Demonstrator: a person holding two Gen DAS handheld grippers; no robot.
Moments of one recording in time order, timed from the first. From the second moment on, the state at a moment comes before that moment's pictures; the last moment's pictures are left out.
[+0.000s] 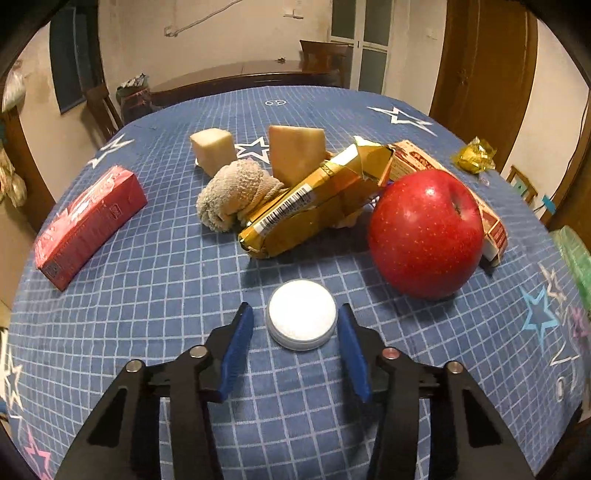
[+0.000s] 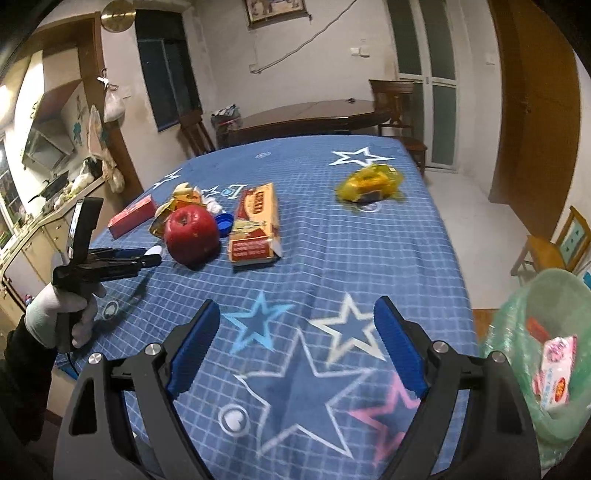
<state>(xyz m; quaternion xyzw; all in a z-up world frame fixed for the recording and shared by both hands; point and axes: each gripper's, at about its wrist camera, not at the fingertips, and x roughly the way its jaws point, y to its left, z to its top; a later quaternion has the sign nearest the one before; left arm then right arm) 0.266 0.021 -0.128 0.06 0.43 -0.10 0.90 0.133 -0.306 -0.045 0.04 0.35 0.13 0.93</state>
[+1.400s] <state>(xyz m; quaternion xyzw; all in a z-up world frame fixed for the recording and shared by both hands) 0.254 0.023 -0.120 0.04 0.40 -0.09 0.91 0.281 -0.223 -0.057 0.00 0.41 0.14 0.90</state>
